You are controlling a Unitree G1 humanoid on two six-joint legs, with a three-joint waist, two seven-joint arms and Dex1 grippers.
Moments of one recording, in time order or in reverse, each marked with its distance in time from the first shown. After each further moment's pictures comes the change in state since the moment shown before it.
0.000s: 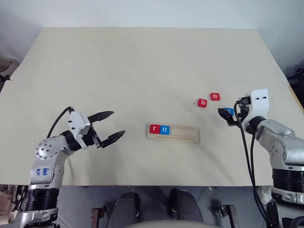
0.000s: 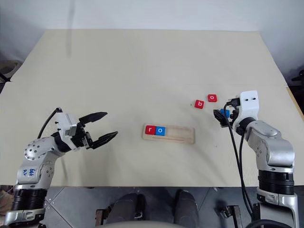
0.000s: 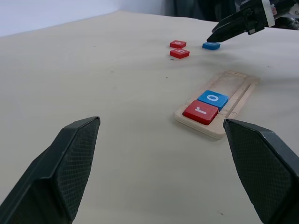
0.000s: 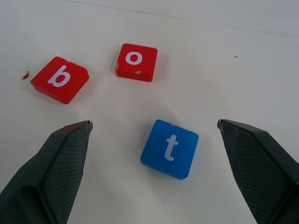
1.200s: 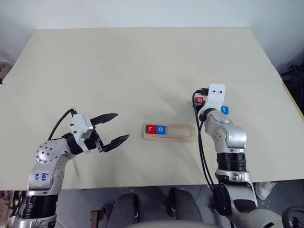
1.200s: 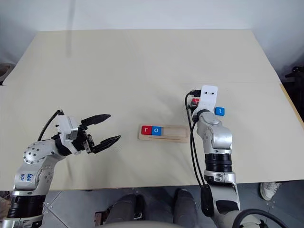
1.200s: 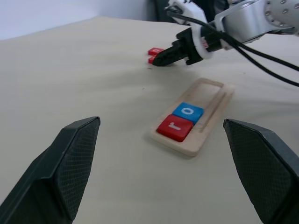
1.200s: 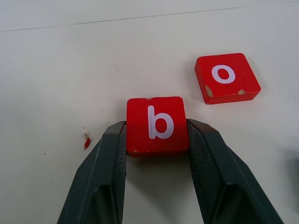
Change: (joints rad) left arm 0.061 0.014 -0.019 -0.146 -0.024 0.058 -0.014; right arm -0.194 0.449 0.072 0.164 -0.210 -0.090 -0.371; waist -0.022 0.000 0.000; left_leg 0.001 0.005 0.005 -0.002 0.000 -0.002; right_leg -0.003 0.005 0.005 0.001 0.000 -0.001
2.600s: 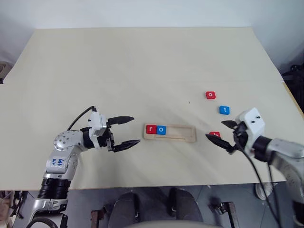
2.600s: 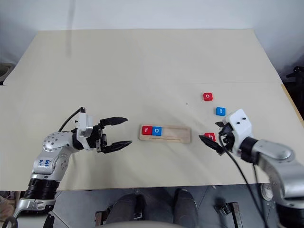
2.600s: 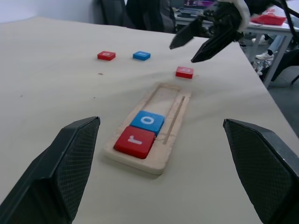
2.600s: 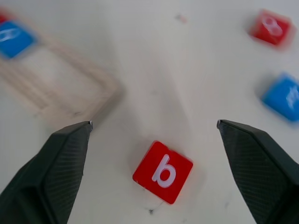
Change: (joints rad) left arm -0.158 -0.039 -0.125 0.179 0.002 -0.037 -0.165; right arm 0.551 -0.755 -0.056 -0.394 0.216 -0.255 1.070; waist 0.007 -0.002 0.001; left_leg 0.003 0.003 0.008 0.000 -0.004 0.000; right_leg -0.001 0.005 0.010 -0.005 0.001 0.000
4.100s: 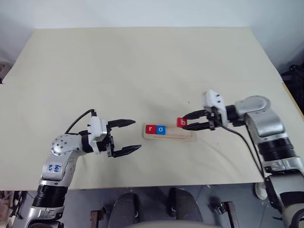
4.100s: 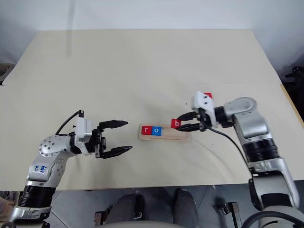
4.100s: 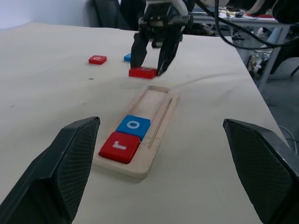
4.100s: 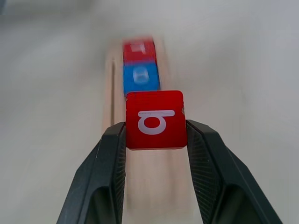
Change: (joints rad) left arm 0.068 0.020 0.001 -0.118 0.000 0.011 0.047; right arm -0.645 0.231 0.438 0.571 -0.212 -0.212 0.423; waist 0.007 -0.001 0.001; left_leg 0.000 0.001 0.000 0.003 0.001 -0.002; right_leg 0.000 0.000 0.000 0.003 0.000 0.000
